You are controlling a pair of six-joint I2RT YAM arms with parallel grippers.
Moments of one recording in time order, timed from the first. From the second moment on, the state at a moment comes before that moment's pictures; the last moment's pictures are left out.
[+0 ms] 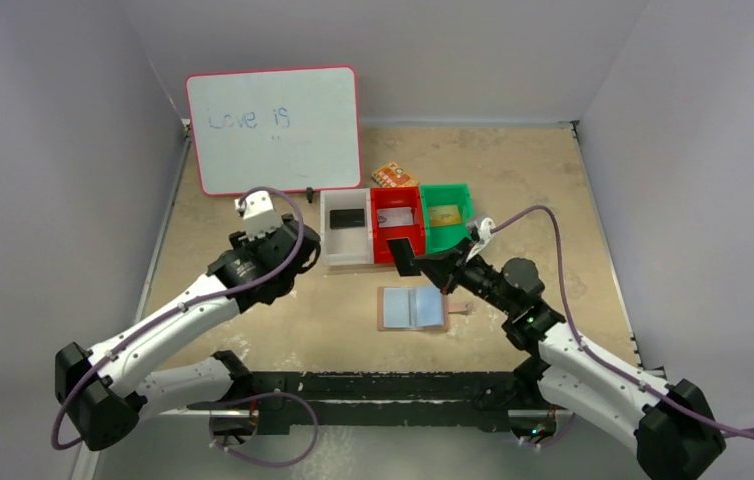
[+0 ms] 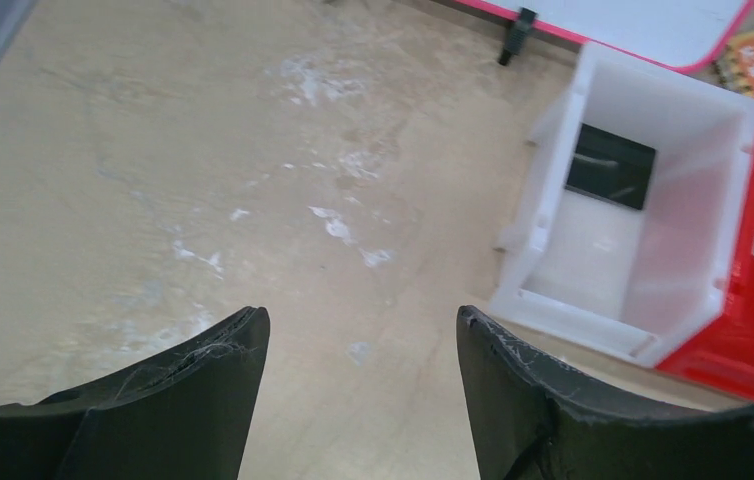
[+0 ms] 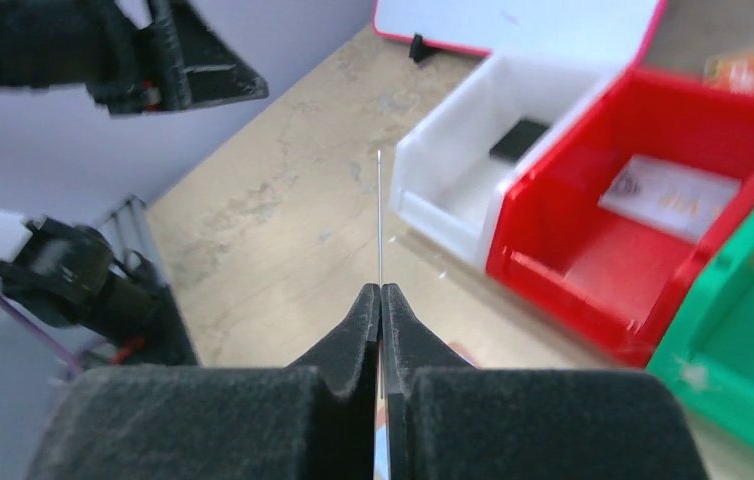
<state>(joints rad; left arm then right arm) -0.81 1.02 0.89 -0.80 -0.87 -0.93 0.60 0.80 0.27 0.51 -0.31 0.49</state>
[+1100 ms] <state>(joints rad) -0.39 0.92 0.90 -0.82 -0.86 -0.73 0.80 1.59 1.07 0.19 -0.11 -0.61</state>
